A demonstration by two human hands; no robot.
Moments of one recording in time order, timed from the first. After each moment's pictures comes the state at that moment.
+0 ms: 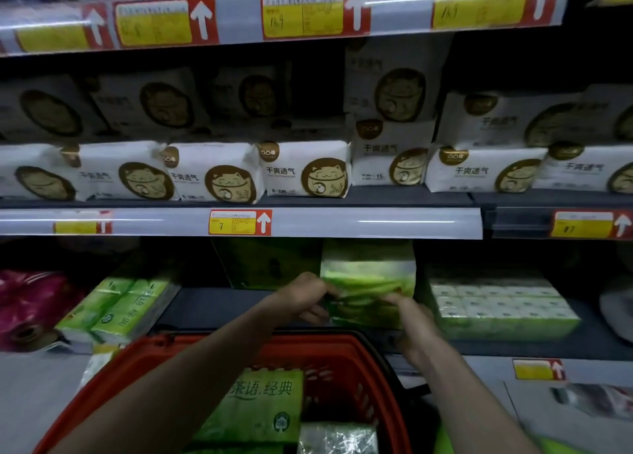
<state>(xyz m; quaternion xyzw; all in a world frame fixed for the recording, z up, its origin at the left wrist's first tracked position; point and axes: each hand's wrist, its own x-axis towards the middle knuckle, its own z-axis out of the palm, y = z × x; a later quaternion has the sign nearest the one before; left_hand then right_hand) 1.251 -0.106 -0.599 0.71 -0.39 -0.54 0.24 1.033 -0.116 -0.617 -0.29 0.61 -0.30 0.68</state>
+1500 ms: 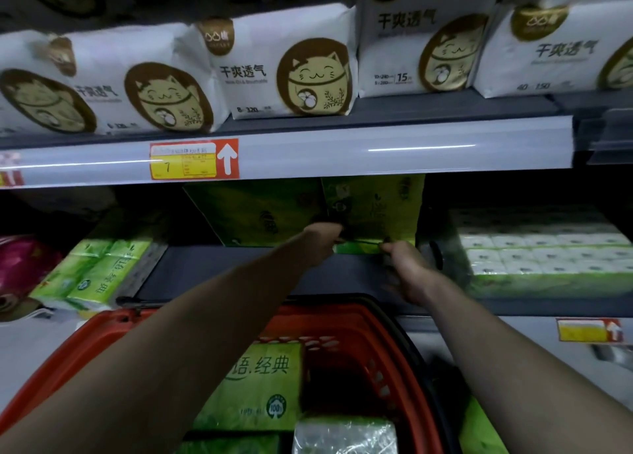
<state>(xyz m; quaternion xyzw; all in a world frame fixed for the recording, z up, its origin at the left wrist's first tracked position) 1.244 -0.180 -0.663 0.73 -0.29 -0.53 0.33 1.078 -0.190 -0.693 -0.35 0.63 -0.20 0.66</state>
